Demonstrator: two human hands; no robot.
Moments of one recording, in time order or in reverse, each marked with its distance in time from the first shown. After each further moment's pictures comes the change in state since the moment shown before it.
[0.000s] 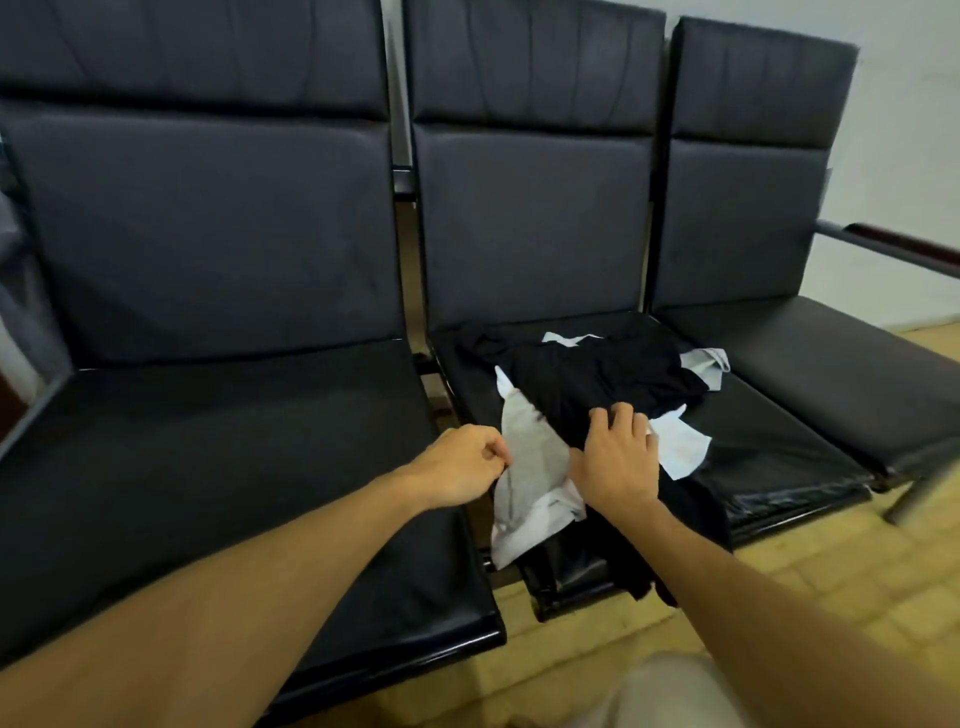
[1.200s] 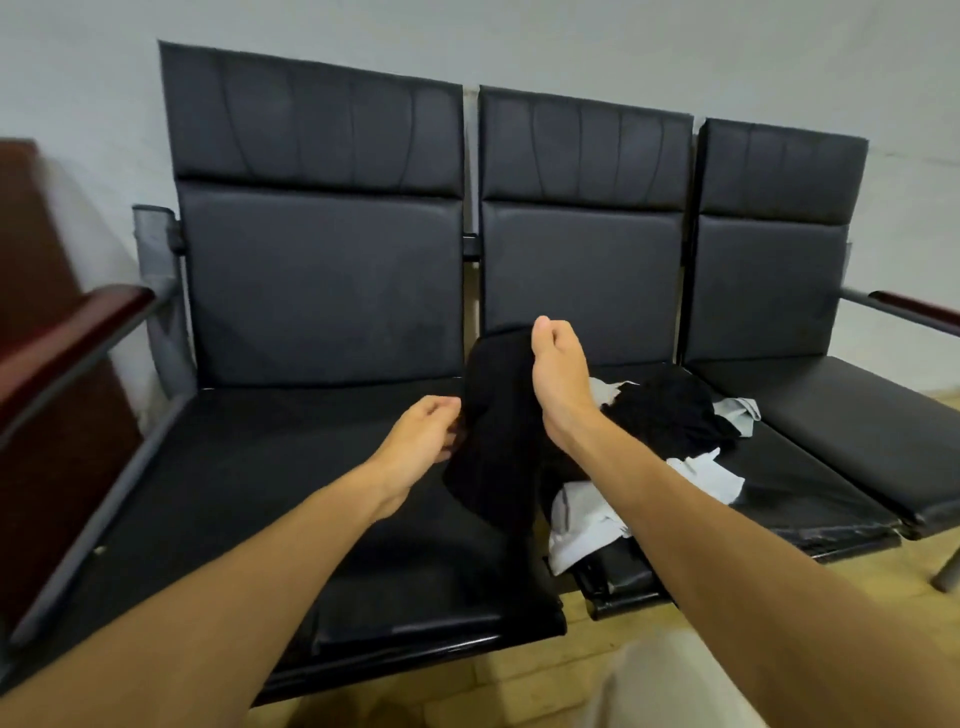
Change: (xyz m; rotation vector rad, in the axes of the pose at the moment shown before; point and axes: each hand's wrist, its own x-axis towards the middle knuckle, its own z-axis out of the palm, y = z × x) left_hand -0.101 -0.024 -0.078 -0.664 0.349 -0.043; right_hand -0.023 -0.149 -0.151 1.413 -0.002 -0.023
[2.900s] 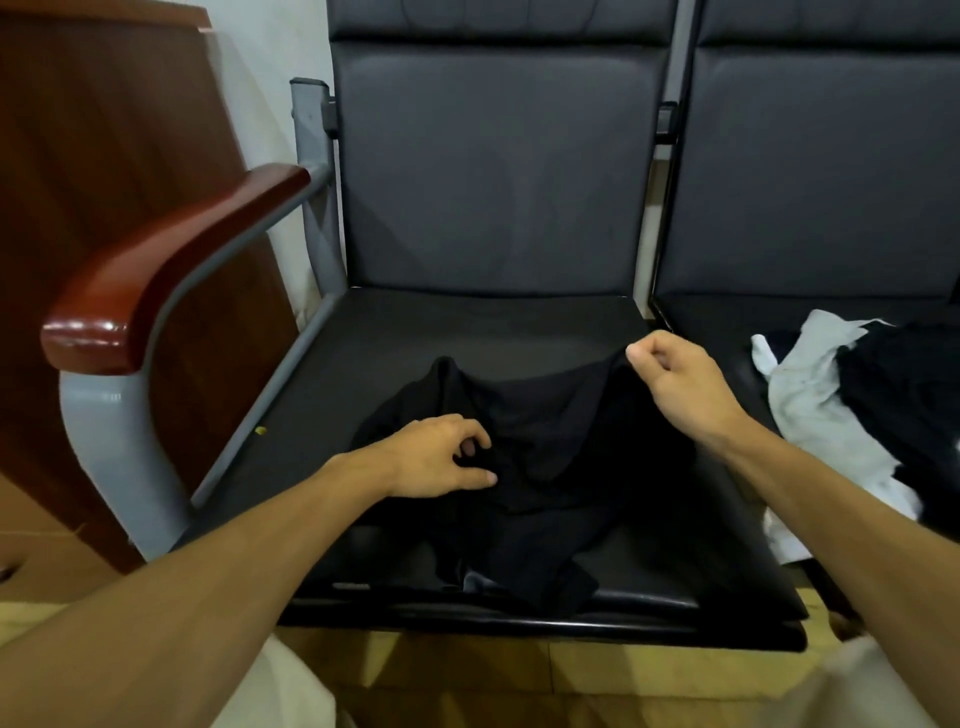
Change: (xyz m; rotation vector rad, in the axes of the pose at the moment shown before) left_hand -0.001 -0.139 -0.137 0.963 -0.241 -0.056; right_hand 0.008 0.136 0.069 -0.464 -0.354 -0.153
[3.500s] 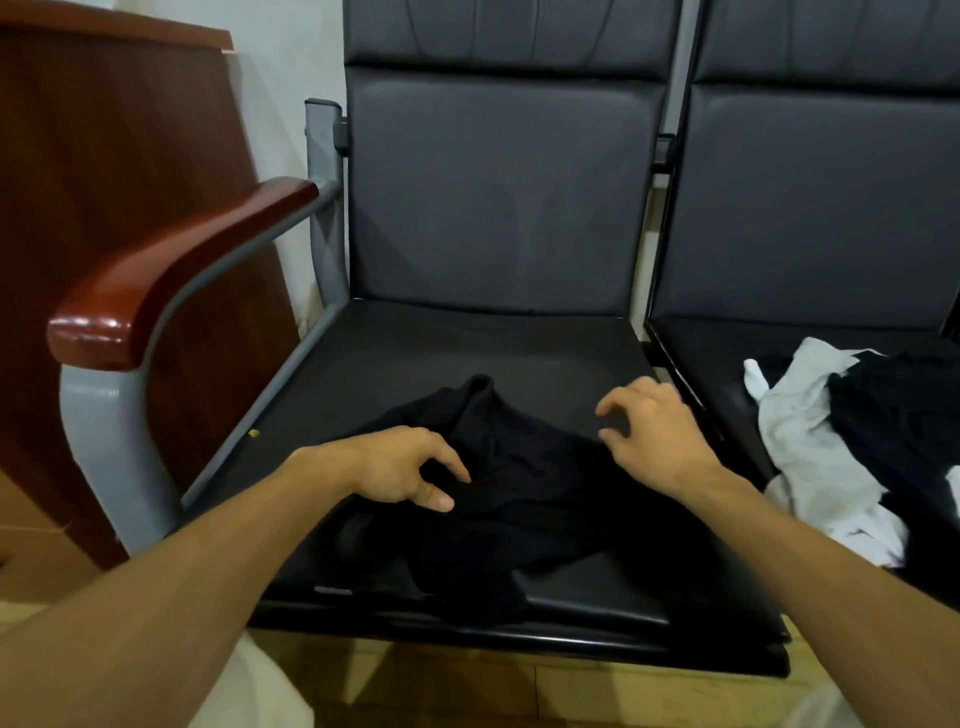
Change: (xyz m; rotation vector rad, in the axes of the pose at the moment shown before) left_hand -0.010 -0.012 -0.017 -0.036 -0.169 0.009; right_hand -0.014 0.014 0.013 -0.571 -0.171 -0.156
